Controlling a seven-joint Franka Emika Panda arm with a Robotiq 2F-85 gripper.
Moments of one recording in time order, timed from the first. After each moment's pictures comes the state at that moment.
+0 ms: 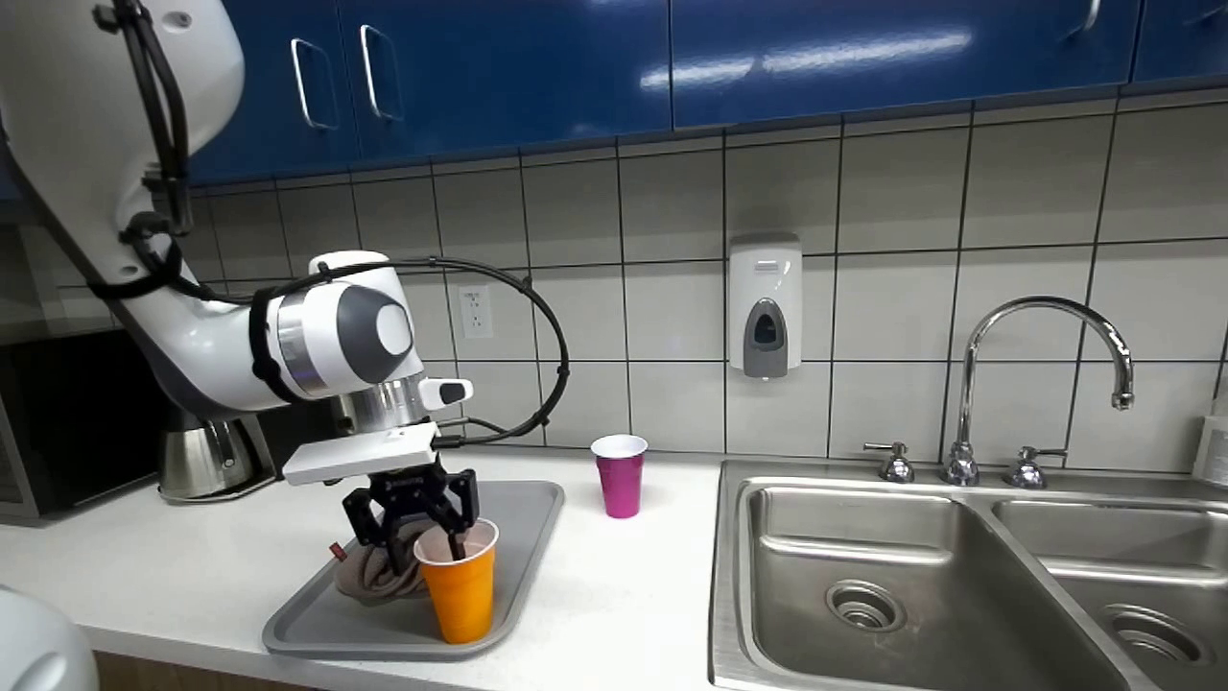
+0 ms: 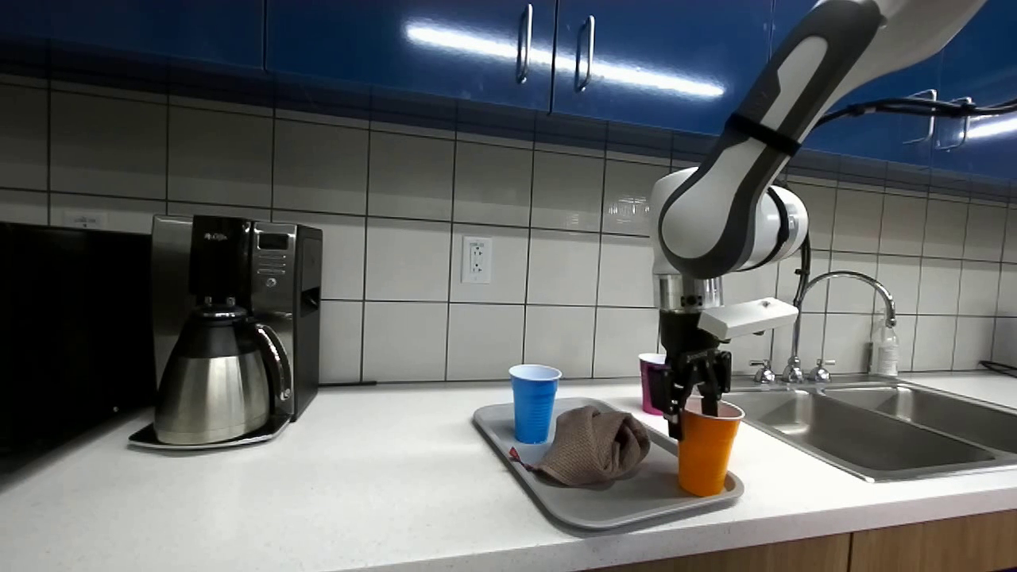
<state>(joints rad) 0.07 -0.09 0.07 -2.64 -0.22 2.52 0.03</state>
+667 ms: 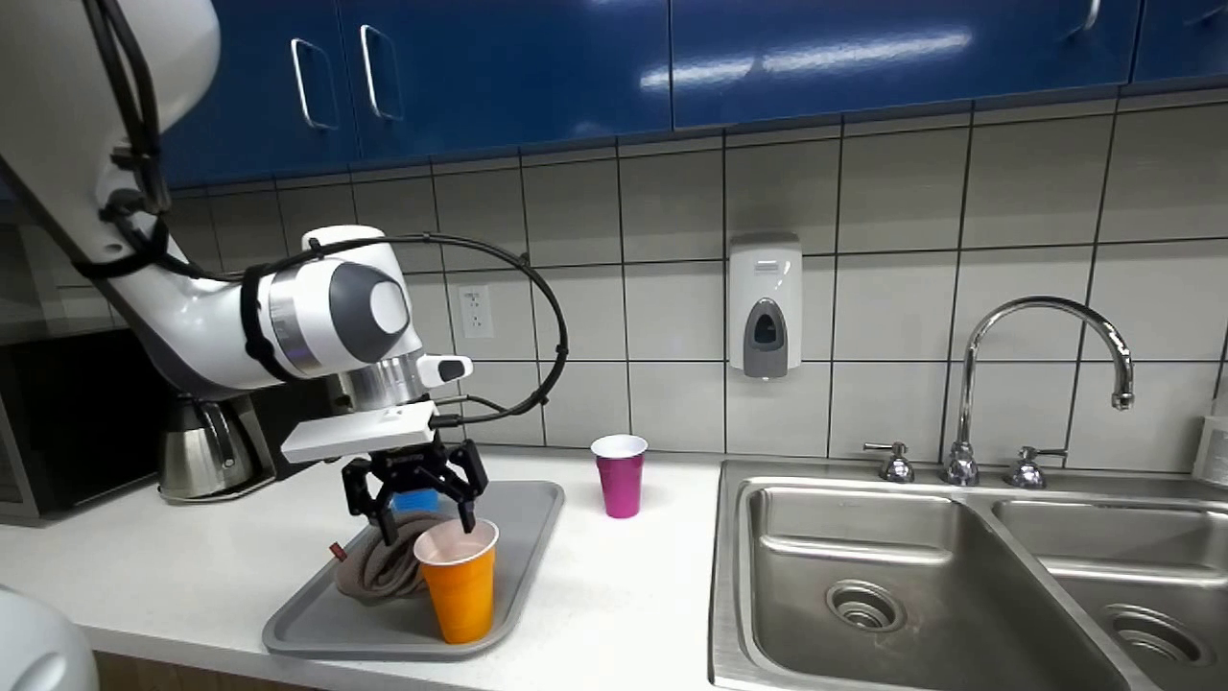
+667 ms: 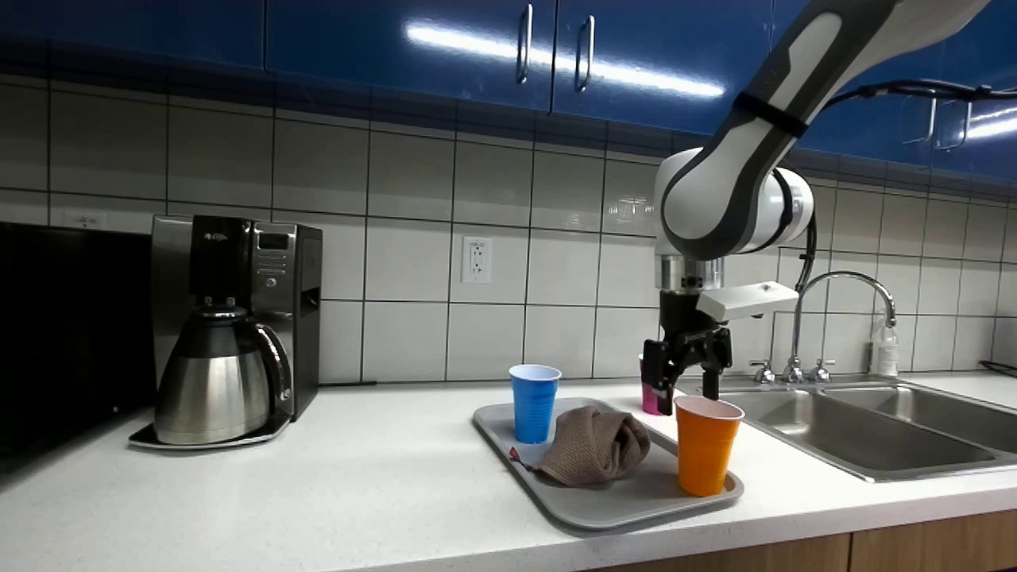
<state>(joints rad) 0.07 -0.15 0.06 -2.64 -0.20 2.52 0.03</state>
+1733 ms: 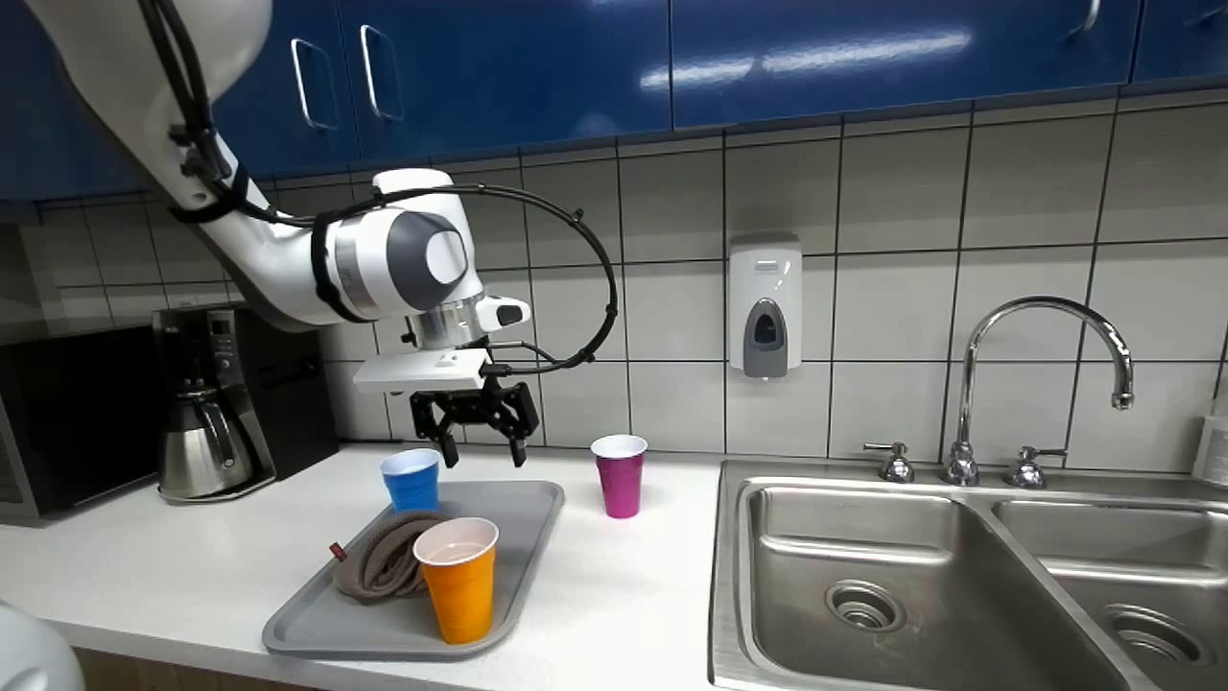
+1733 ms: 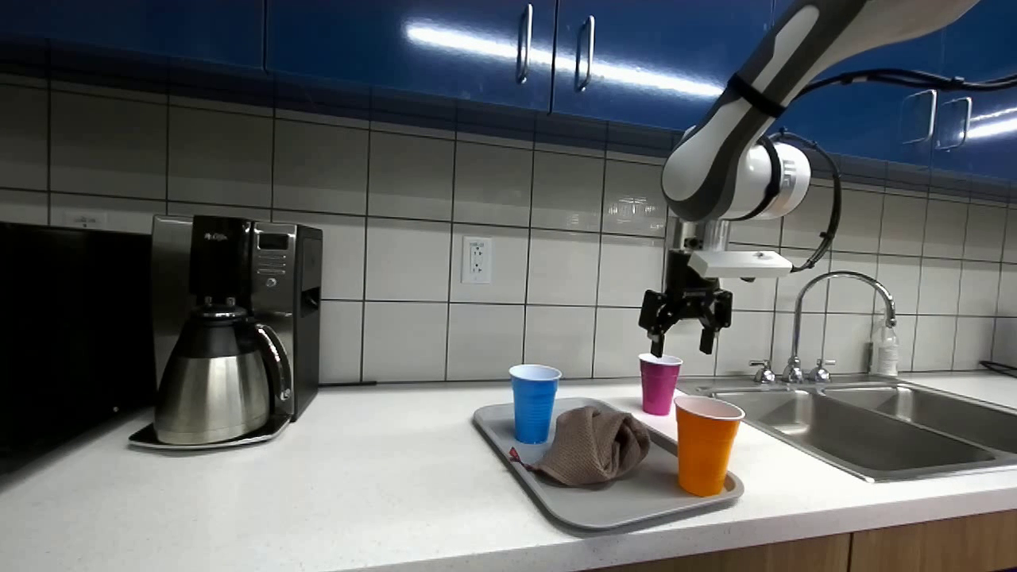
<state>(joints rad) 0.03 -0.13 -0.01 -2.48 -0.10 2.52 0.03</state>
